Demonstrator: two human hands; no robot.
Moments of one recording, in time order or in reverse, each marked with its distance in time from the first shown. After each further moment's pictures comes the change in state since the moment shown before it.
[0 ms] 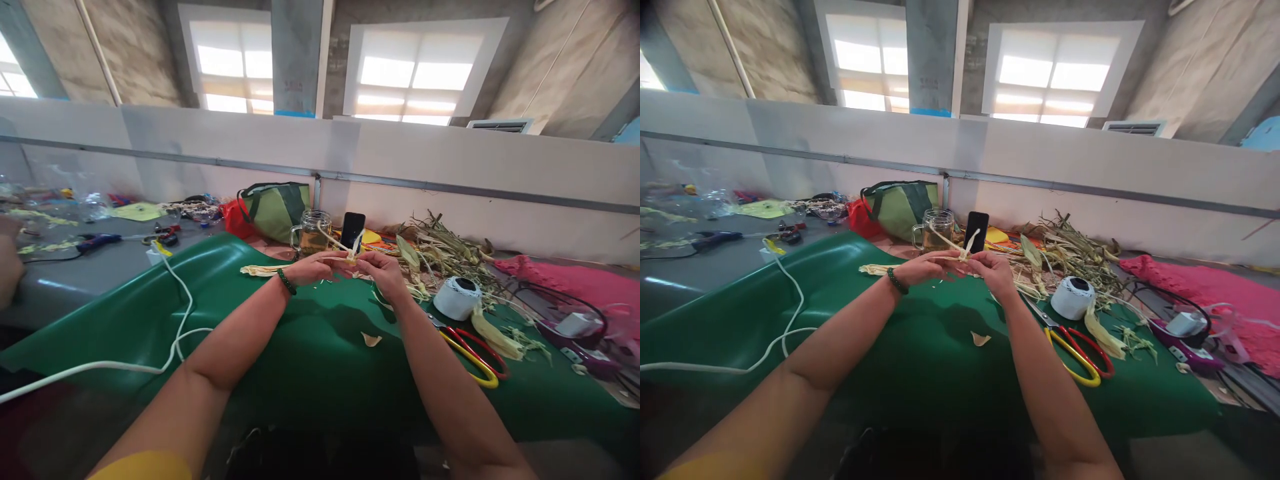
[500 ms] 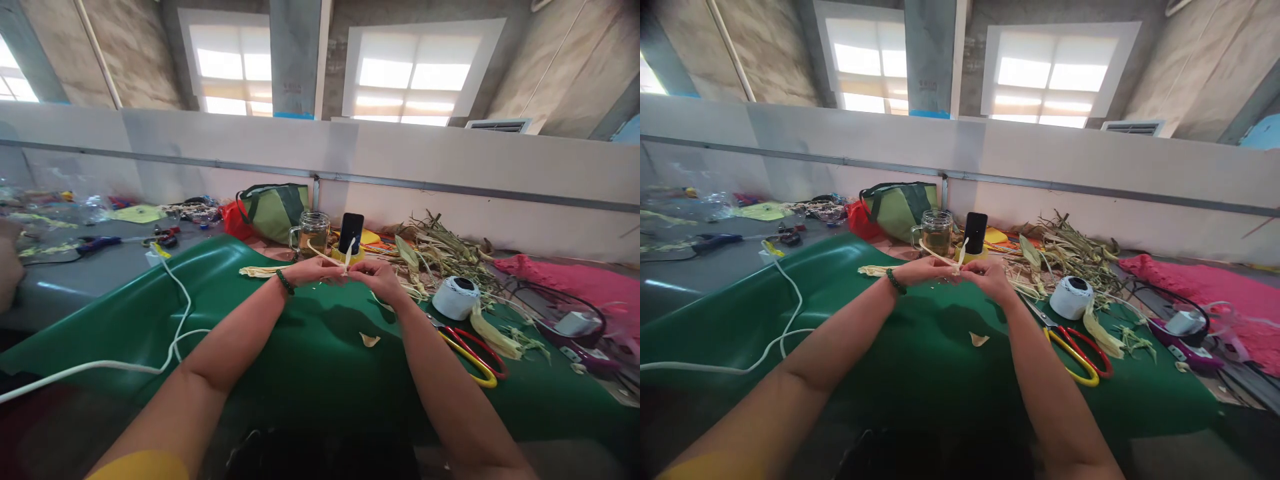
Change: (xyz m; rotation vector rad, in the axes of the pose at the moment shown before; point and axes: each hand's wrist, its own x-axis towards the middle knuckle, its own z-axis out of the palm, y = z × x) left_hand -0.005 0.009 0.009 0.300 0.064 -0.133; right_hand -0.003 -0.007 -0.004 -0.314 -0.188 -0.109
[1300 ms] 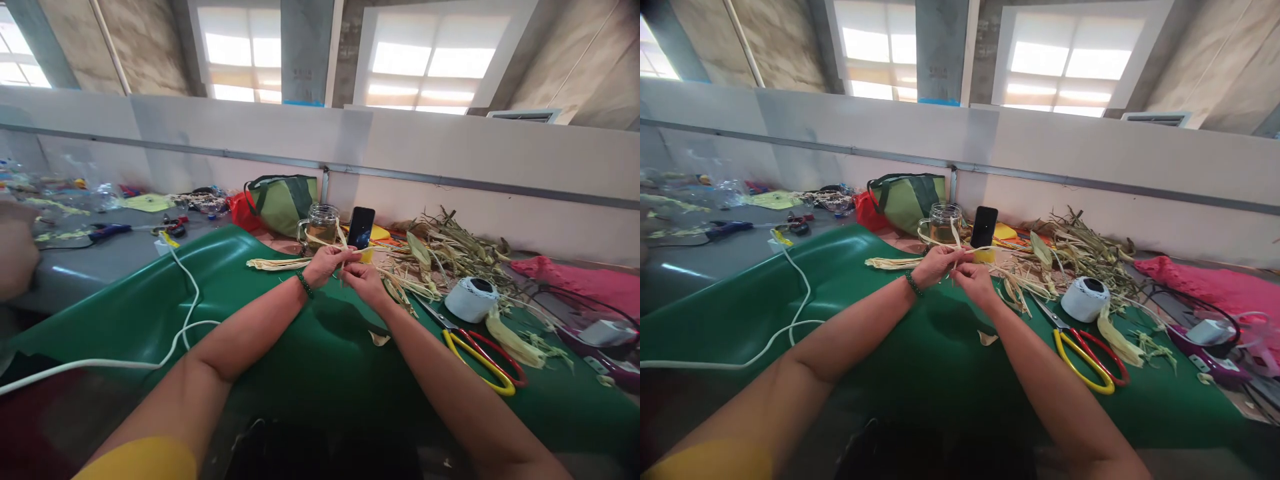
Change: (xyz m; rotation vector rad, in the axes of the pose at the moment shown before) left_hand 0.030 -0.020 0.022 -0.433 0.450 0.217; right_hand 0.001 -0.001 0.048 0.077 -0.015 0.057
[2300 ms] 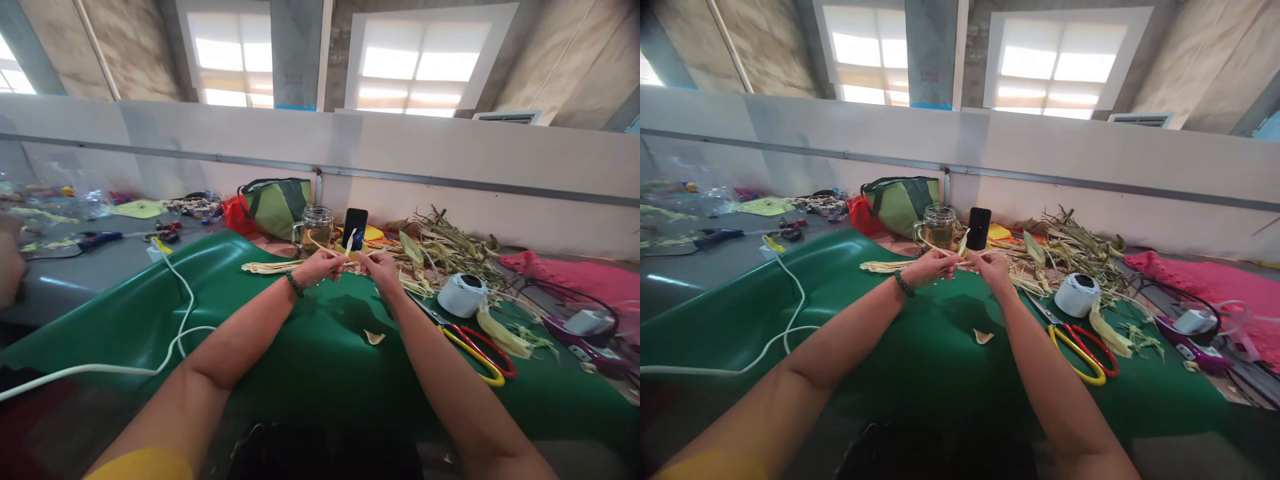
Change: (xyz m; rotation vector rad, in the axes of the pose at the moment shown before) left_hand -0.015 0.023 0.001 0.353 -0.153 -0.107; right_hand 0.013 0.016 -0.035 0.095 0.285 0.139
